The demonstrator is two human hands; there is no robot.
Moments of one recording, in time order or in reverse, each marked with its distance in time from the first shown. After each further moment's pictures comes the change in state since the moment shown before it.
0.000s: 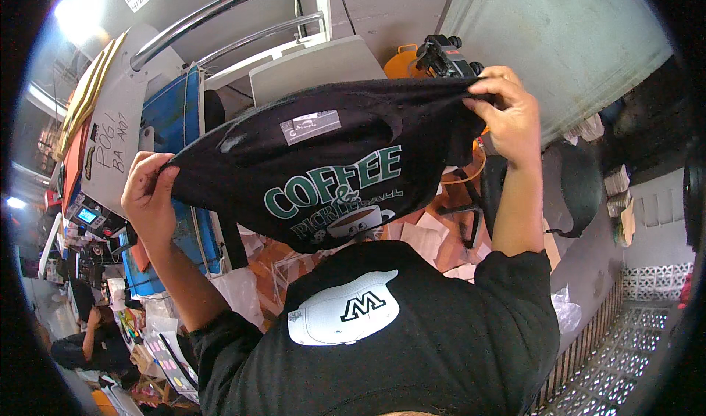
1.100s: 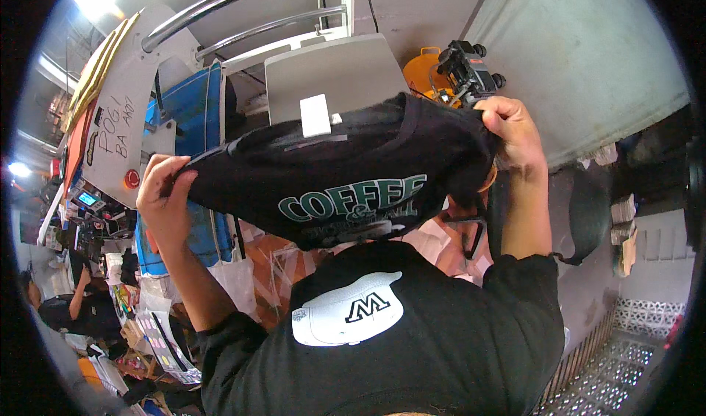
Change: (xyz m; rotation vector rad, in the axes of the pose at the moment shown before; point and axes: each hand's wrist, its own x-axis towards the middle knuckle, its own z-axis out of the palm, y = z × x) left_hand -0.012 0.019 0.030 0.090 0.124 -0.096; right_hand 0.023 0.069 0.007 0.719 -0.417 0.365
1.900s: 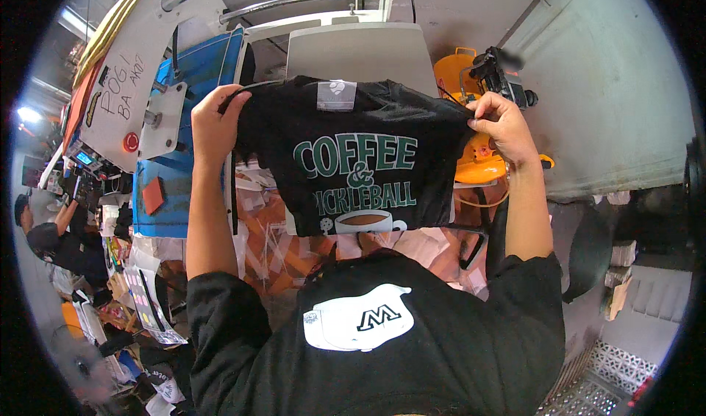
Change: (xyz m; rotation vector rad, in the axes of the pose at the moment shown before) left_hand 0.029 -0.070 0.093 0.229 -0.029 -0.161; right_hand 0.057 0.066 -0.029 -0.240 -0.064 0.108
